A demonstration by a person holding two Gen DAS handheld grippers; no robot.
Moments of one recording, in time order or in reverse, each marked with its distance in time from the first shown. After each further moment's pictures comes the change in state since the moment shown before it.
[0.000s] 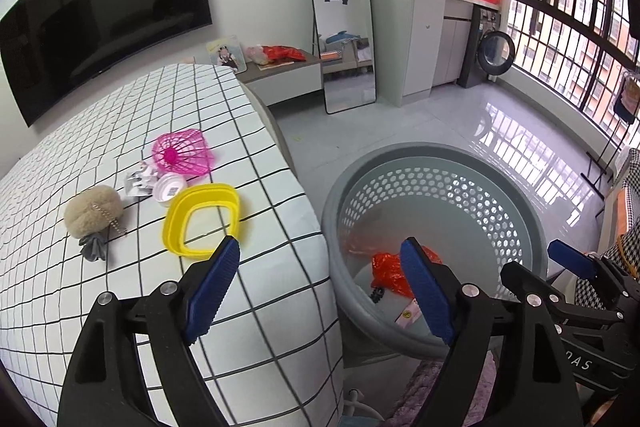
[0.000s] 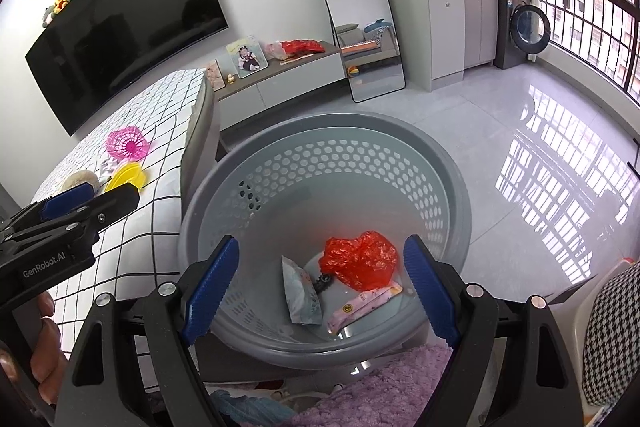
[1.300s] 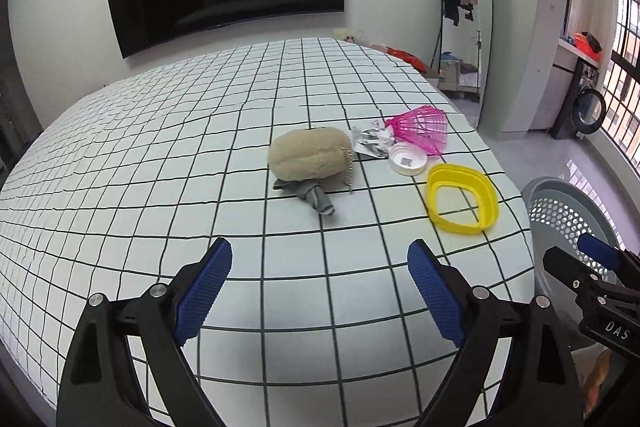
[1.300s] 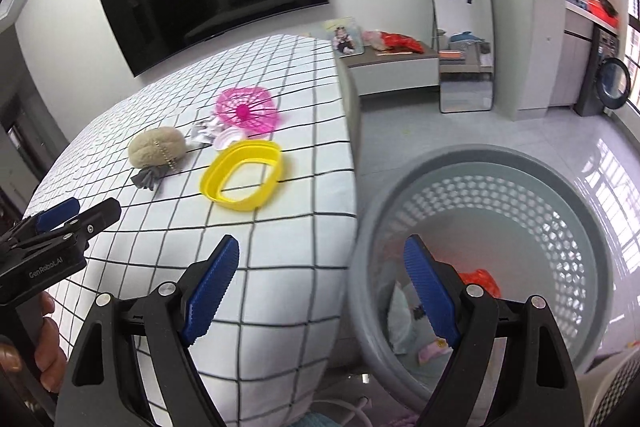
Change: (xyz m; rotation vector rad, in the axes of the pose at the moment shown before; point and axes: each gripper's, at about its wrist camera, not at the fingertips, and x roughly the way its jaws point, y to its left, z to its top) left arm -0.032 0.172 -0.046 -0.277 -0.004 0.275; right arm 0.056 0.149 0.022 -0.254 0.066 0.205
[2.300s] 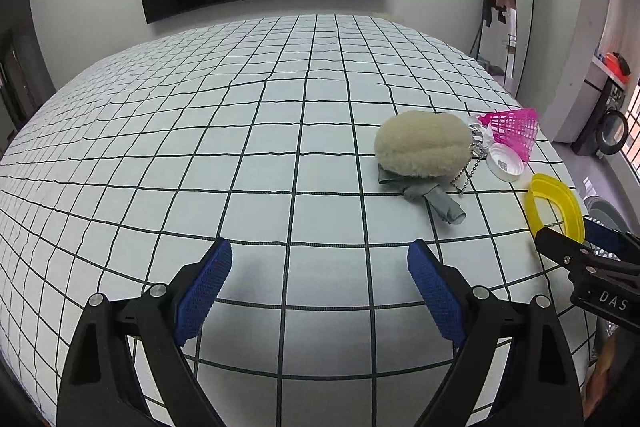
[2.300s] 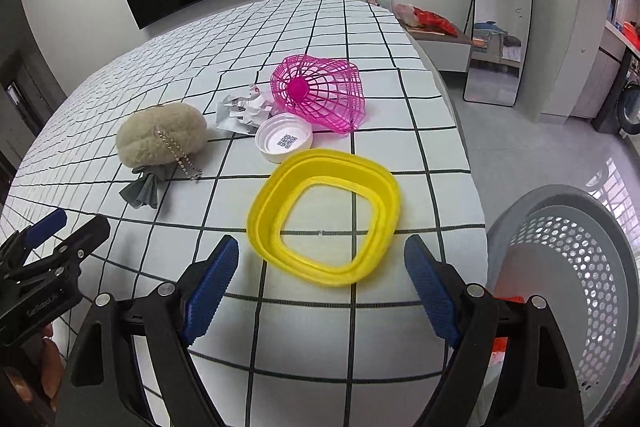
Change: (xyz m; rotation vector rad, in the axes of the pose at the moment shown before) left arm 0.044 0.068 0.001 -0.097 0.062 0.036; right arm 0.083 0.070 0.037 -0.101 0.139 -0.052
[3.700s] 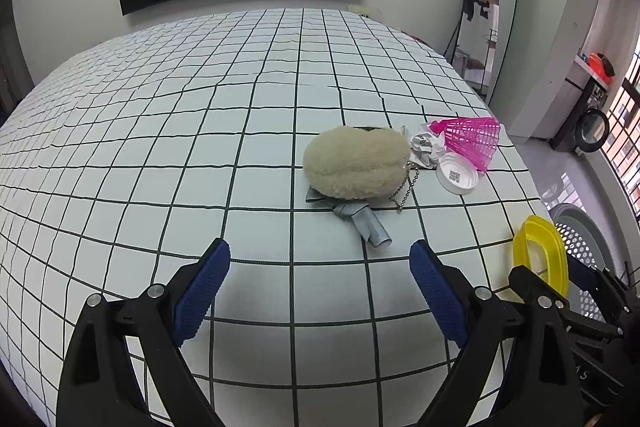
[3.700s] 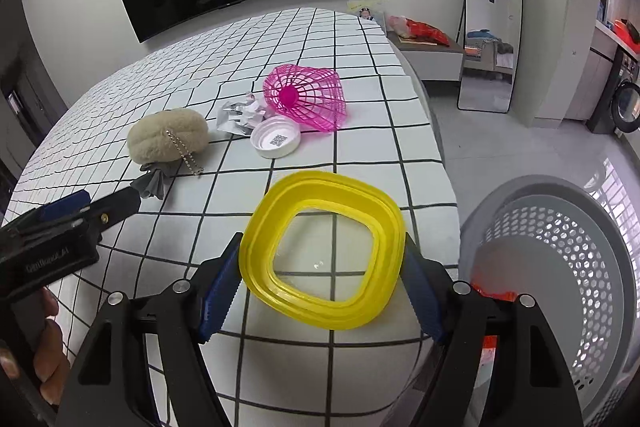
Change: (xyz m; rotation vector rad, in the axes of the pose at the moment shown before) left arm -0.001 -0.034 0.022 0.001 0.049 -0.087; right arm -0.028 -0.020 -0.020 0.032 -0.065 0.031
